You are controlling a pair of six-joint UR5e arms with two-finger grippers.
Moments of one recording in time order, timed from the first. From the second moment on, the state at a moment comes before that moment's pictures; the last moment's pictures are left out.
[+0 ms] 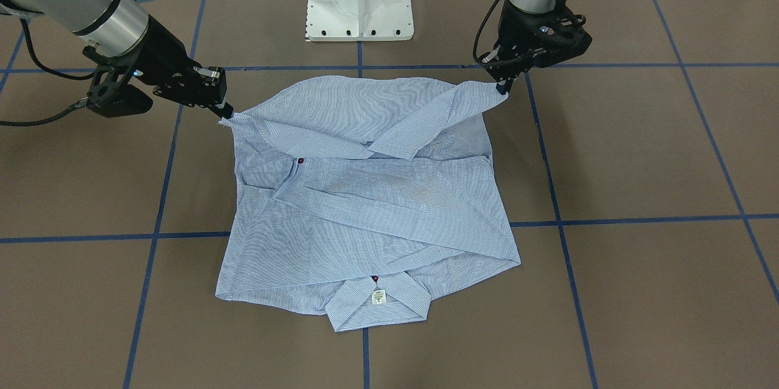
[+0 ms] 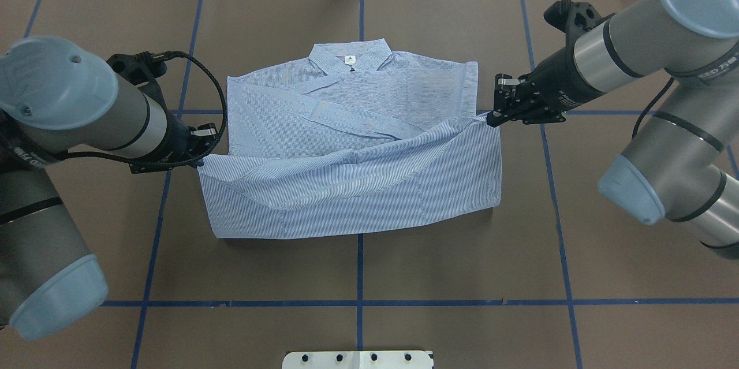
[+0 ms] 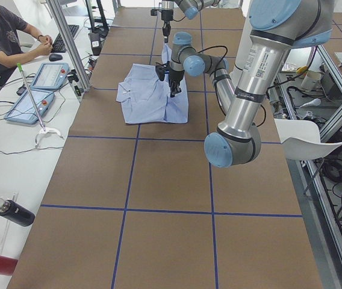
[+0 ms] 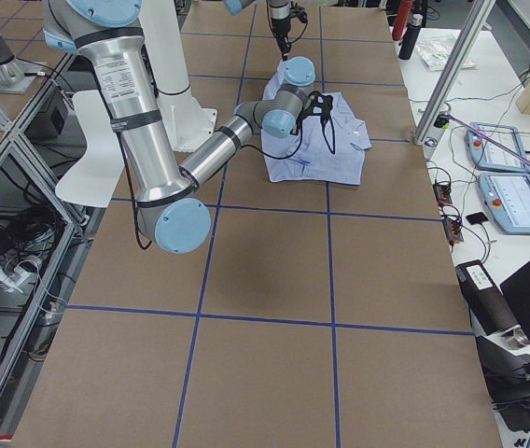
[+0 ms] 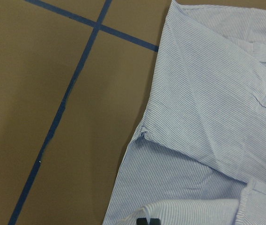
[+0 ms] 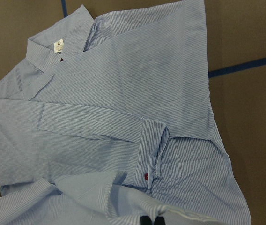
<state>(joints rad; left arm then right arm) -0.67 -1.96 -2.14 -1.36 -1.86 -1.49 0.88 -1.21 1.92 -1.23 2.29 1.36</state>
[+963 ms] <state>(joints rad) -0.80 -2.05 -1.82 -1.65 -1.86 -1.41 0.95 -0.99 1.57 -1.22 2.29 1.24</state>
